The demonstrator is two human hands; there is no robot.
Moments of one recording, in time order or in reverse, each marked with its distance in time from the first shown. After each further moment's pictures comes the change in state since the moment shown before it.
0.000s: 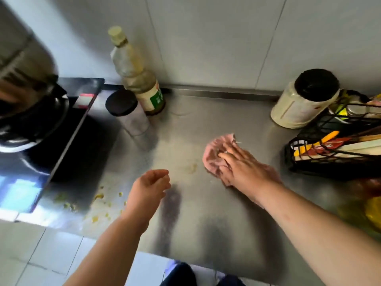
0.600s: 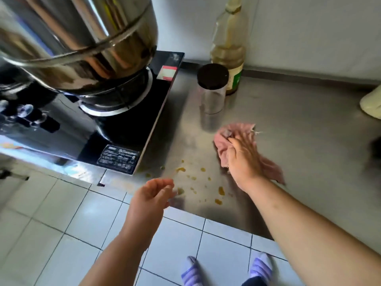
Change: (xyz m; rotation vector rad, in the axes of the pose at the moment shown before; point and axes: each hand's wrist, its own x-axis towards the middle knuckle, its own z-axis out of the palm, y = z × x) left_hand -0.021 -0.096 -0.197 -0.114 0.093 -0.008; right_hand 0.059 -0.234 0.073 0.356 0.326 0.172
